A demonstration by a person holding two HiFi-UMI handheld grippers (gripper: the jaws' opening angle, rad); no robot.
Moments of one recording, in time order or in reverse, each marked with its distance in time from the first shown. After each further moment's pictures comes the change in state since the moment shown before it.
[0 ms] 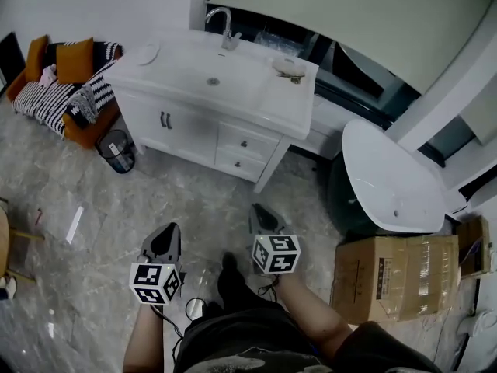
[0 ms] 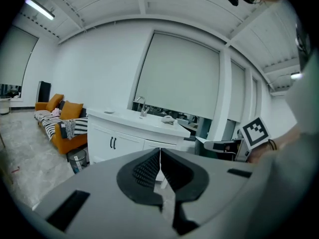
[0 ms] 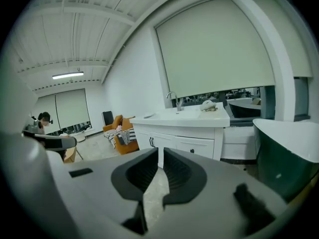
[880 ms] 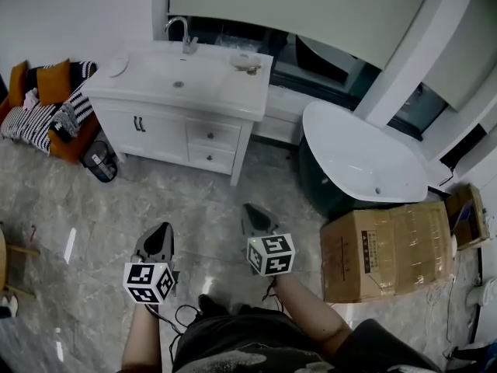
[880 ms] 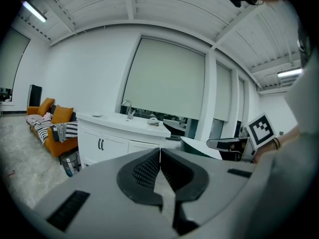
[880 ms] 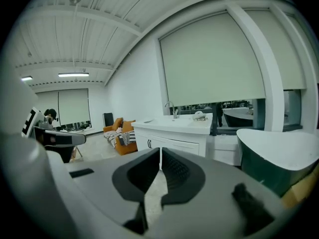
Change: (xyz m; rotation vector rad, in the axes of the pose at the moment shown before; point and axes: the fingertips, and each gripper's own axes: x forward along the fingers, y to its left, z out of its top) left arm -0.062 -0.110 -0.012 0.059 -0.026 -0.087; right arm -0.149 -0.023 -0.008 -0.054 -0.070 -0.026
